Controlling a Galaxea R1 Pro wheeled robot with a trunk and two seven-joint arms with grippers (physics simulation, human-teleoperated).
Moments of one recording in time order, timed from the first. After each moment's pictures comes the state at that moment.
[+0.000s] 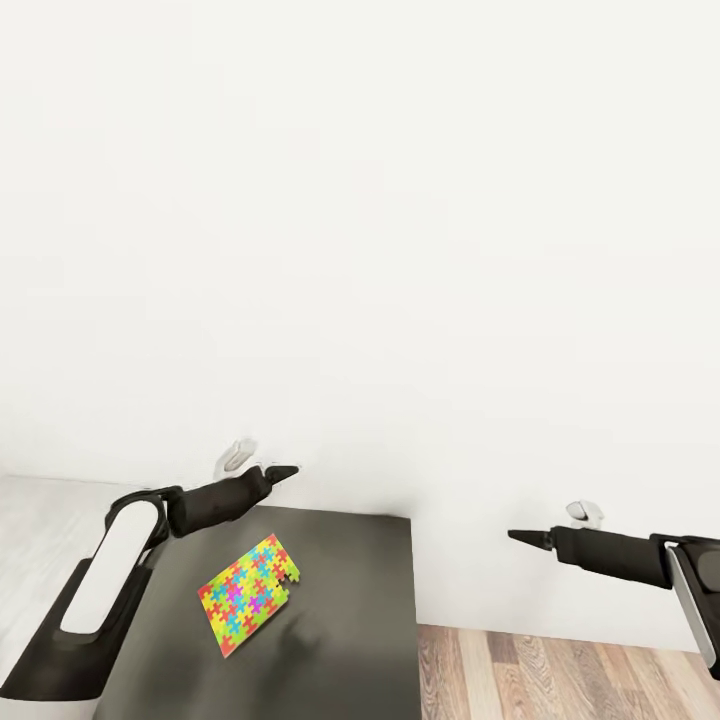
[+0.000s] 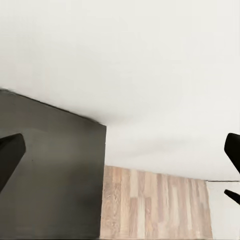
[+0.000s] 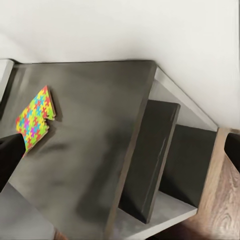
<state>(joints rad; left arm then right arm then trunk) -0.46 0.15 -0.06 -1.57 1.26 0.94 0.36 -0.38 -0.33 -0.32 -1.34 0.00 1.04 1.08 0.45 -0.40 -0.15</state>
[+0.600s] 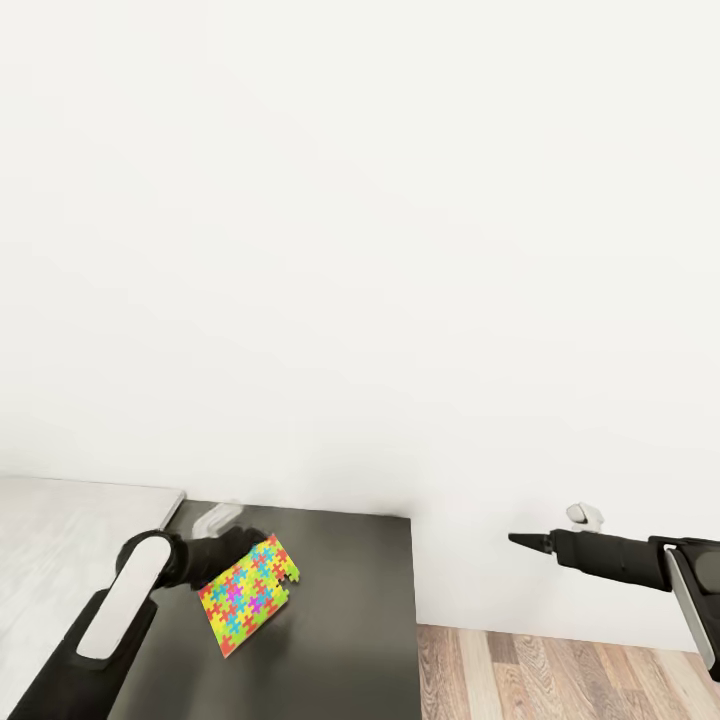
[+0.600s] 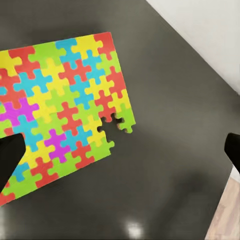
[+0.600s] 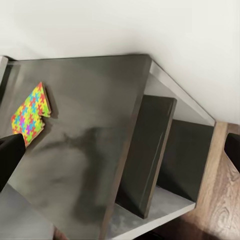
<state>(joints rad) -0.39 0.15 -0.06 -1.38 1.22 0.87 0.68 -0.38 -0.33 -0.31 -1.33 0.00 1.04 1.07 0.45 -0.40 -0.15</state>
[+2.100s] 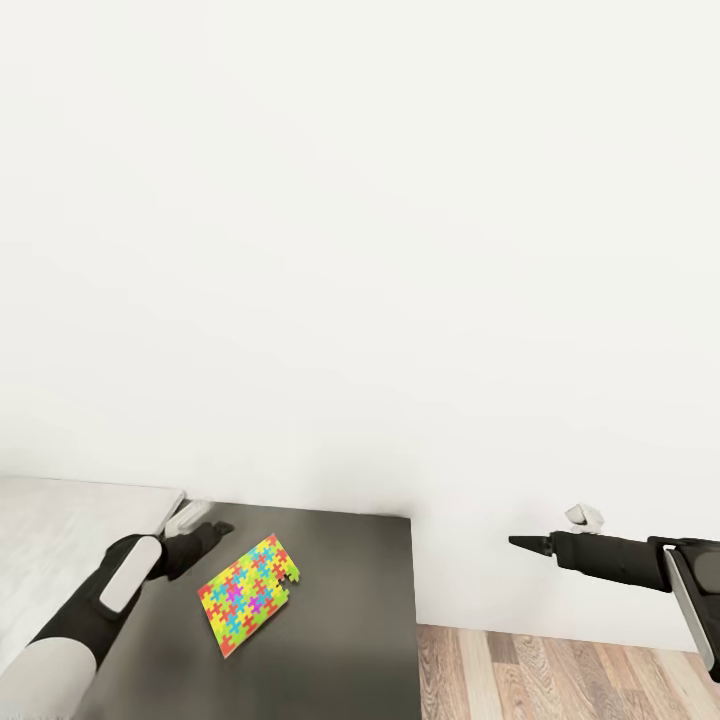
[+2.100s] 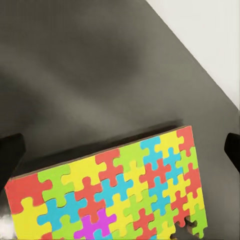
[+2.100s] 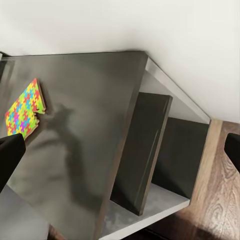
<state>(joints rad) -0.59 0.23 -0.02 -0.77 0.90 0.61 0.17 -0.38 -0.33 -0.30 -1.32 0.02 1.03 1.07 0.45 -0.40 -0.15</state>
